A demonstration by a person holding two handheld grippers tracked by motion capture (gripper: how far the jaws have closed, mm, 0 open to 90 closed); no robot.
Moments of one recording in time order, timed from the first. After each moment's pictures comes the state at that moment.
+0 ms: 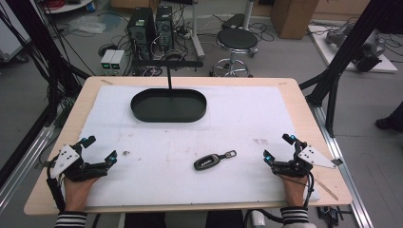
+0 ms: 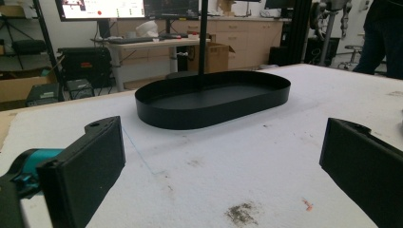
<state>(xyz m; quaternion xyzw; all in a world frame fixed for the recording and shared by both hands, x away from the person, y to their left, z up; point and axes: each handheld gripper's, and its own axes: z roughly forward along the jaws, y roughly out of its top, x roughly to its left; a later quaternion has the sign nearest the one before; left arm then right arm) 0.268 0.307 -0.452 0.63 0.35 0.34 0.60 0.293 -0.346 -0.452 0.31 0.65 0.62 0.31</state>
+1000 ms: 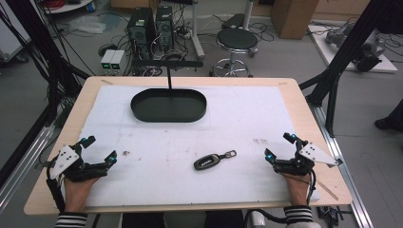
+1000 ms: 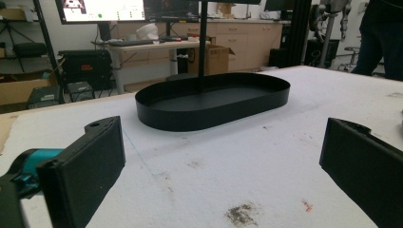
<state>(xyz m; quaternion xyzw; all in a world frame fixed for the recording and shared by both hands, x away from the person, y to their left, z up) 0.266 0.307 -0.452 0.63 0.35 0.34 0.60 0.297 -0.351 -0.443 0.32 0.66 0.61 0.29</state>
